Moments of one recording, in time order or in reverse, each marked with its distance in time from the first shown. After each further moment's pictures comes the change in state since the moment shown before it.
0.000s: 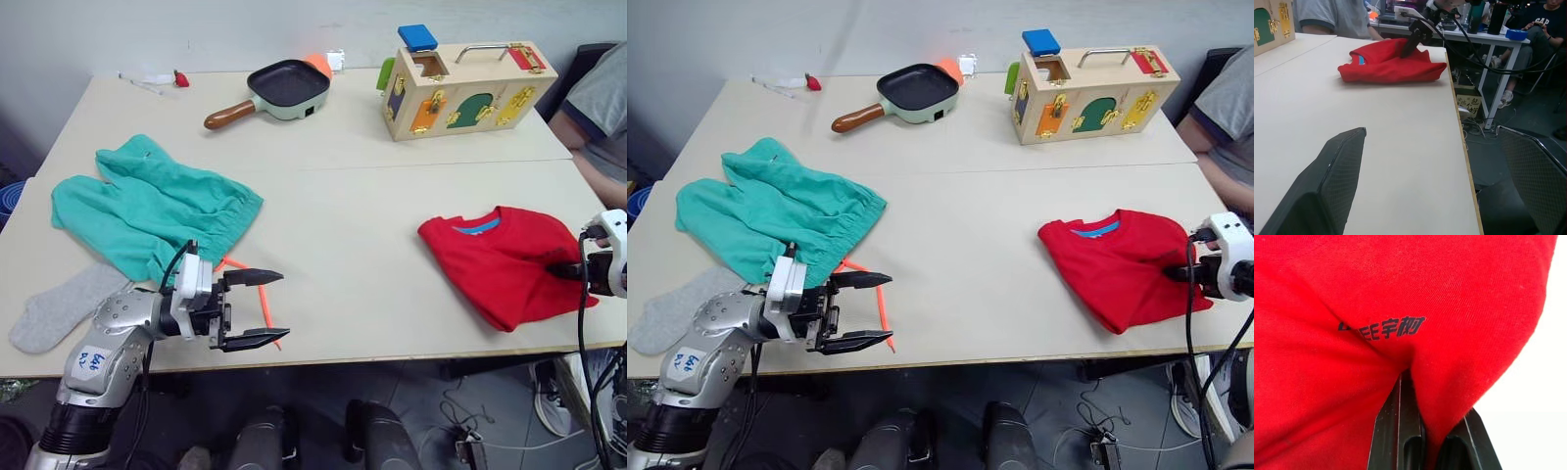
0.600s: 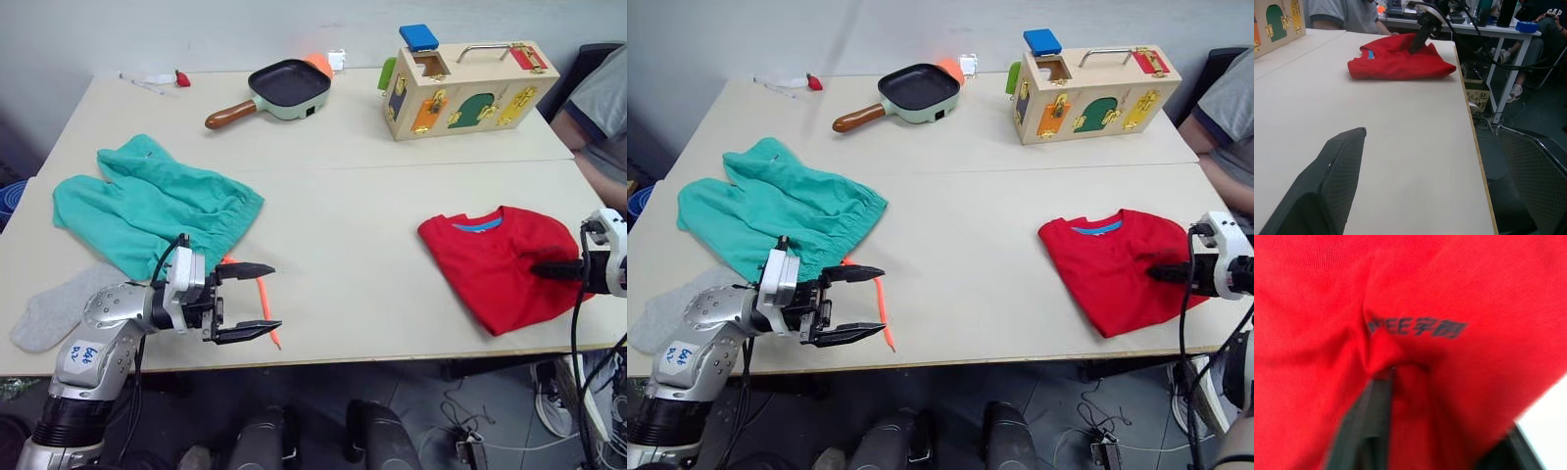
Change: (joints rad) left arm -0.027 0.030 0.019 0.042 0.005 -0.009 -0.015; right arm -0.062 -0.024 -0.006 0.017 -0.097 0.150 0.203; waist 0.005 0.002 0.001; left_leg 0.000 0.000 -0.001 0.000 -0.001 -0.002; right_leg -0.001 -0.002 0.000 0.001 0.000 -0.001
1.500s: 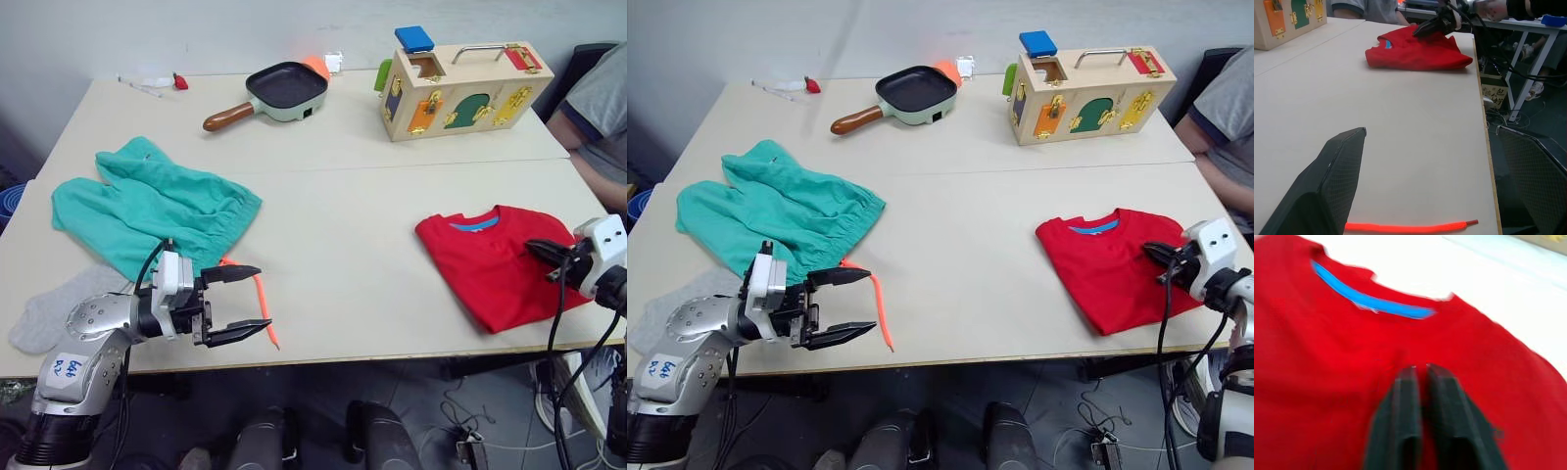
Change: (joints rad) left arm 0.073 0.003 0.065 -0.050 0.000 0.031 0.073; right arm 0.366 0.206 -0.329 -0.148 0.200 -0.788 -0.252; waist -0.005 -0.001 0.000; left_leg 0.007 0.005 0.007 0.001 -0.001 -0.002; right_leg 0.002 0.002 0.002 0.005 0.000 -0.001
